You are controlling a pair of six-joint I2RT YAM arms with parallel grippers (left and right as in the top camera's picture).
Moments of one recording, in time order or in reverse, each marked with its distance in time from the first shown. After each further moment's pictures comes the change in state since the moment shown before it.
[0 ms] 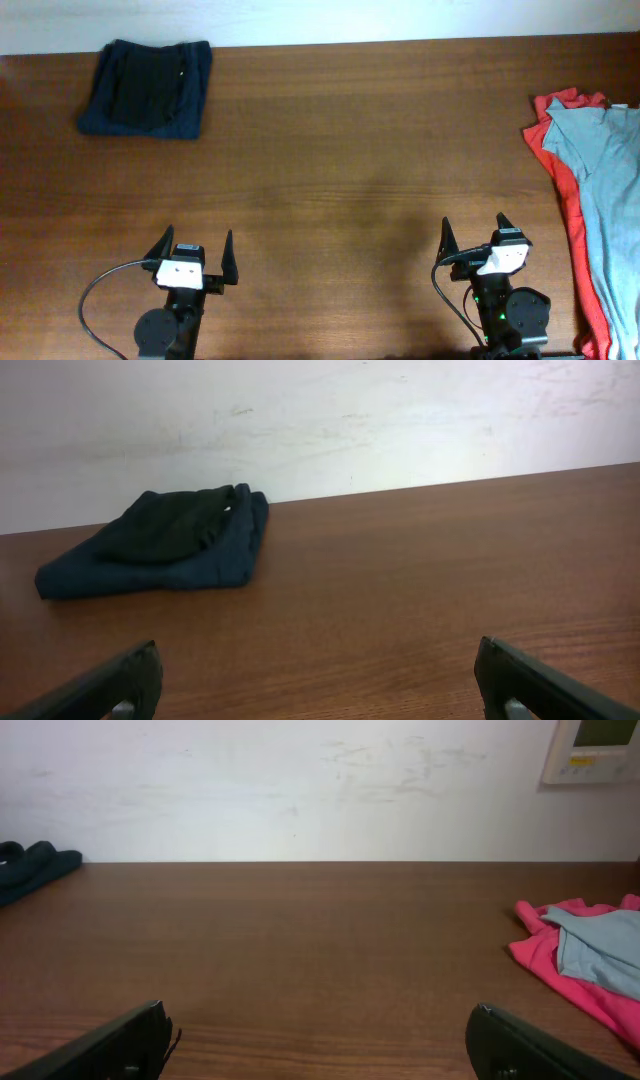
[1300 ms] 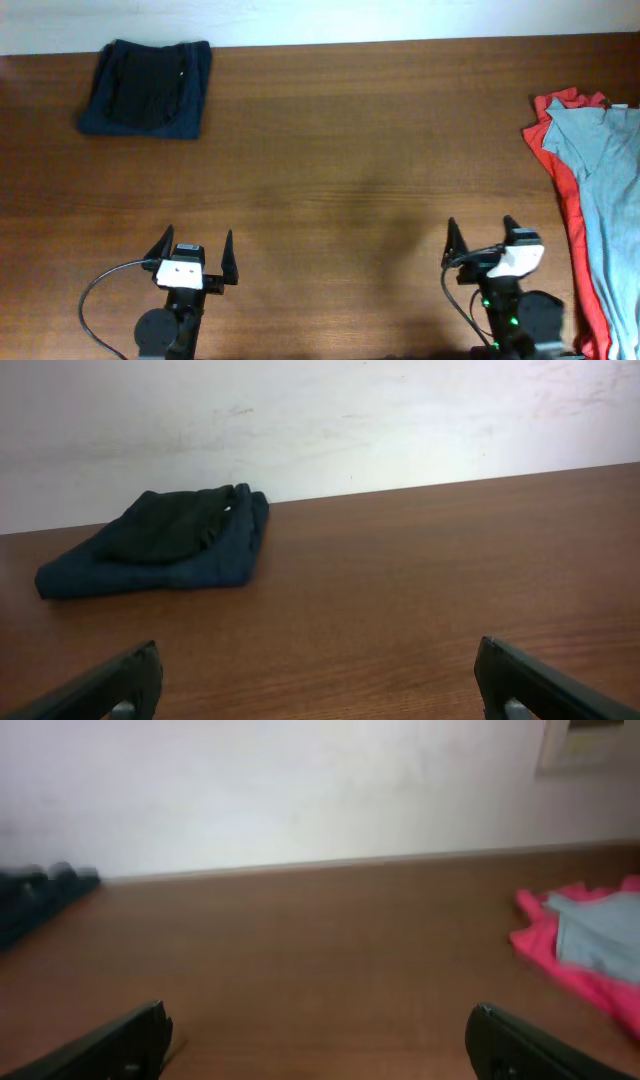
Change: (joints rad) left arm 0.000 0.000 0.000 0.000 0.000 0.000; right arm 0.000 0.005 0.184 -0.169 0.000 0.082
